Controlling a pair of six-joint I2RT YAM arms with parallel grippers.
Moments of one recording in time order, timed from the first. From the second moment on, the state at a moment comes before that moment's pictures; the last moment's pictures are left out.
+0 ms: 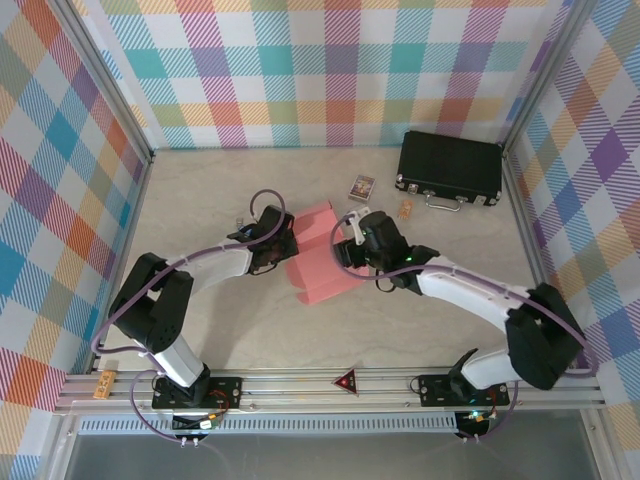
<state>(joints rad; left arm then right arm) -0.54 1.65 0.95 -0.22 -0.13 -0.79 0.72 1.37 0.88 -0.16 0.10 0.19</state>
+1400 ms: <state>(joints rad) -0.63 1.61 0.77 0.01 0.13 -1.89 0.48 1.30 0.91 -0.44 -0.35 0.60</state>
